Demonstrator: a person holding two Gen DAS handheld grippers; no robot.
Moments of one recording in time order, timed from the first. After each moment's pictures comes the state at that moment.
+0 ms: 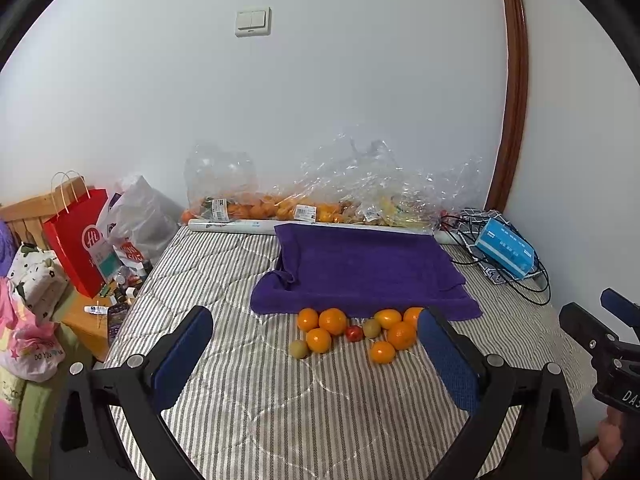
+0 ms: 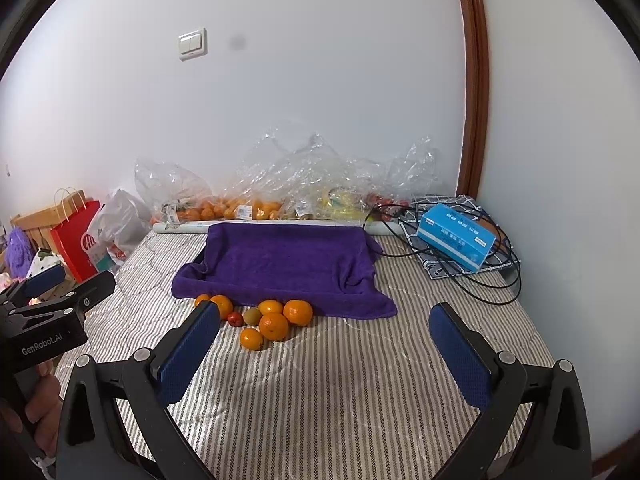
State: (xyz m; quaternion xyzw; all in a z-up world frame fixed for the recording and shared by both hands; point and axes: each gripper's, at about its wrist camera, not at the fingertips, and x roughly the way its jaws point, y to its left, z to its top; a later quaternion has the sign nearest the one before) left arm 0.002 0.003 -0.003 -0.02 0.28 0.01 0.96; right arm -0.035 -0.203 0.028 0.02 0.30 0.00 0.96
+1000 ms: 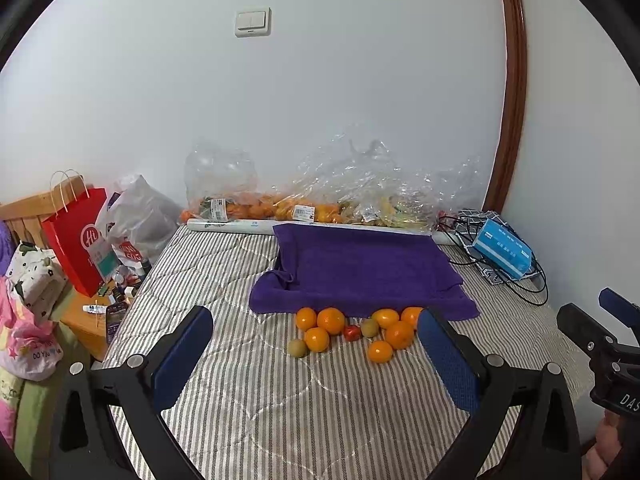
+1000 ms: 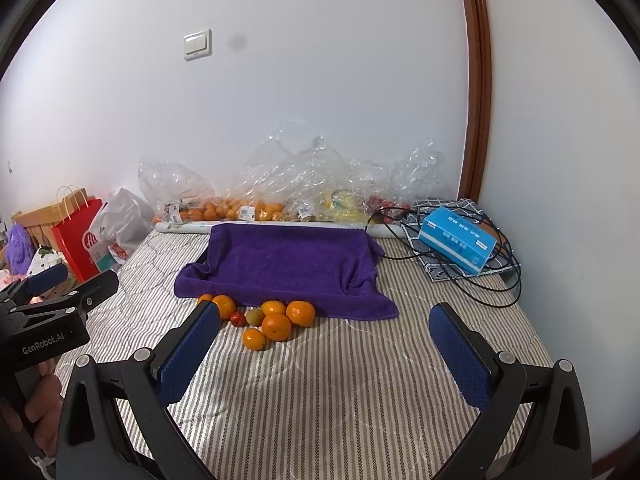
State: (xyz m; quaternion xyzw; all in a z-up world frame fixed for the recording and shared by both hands) left arm 0.000 0.002 -0.004 -0.03 0.28 0.01 0.96; right arm -0.037 -0.201 0.030 0.01 0.29 0.00 0.96
